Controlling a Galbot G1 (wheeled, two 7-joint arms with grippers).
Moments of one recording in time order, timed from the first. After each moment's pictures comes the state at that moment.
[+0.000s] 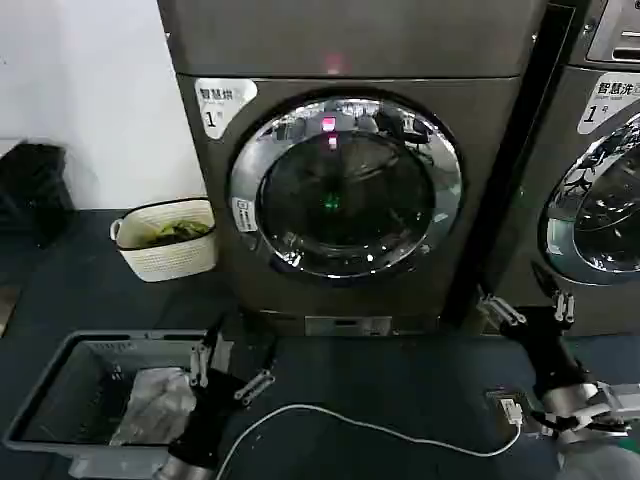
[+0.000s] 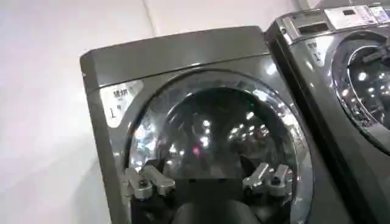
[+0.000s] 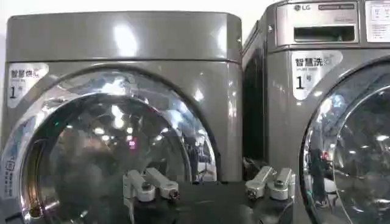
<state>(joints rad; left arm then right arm) 1.60 -1.50 -0.48 -2.19 0.21 -0.35 0.22 -1.45 1.31 0.85 2.43 0.33 -0.29 -0.07</state>
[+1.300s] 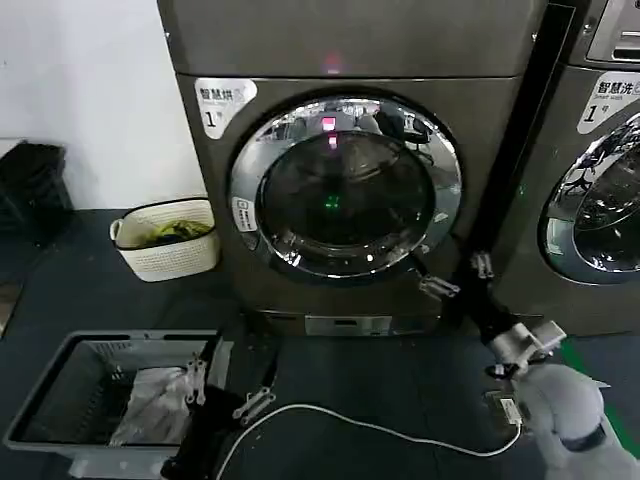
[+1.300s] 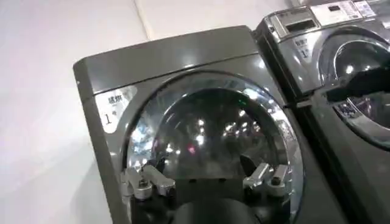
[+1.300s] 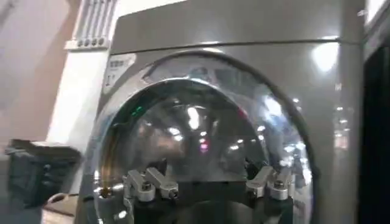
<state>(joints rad) 1.70 -1.51 -0.49 -2.27 0.26 -0.37 0.22 -1.05 1.03 0.51 1.95 0.45 0.01 -0.31</state>
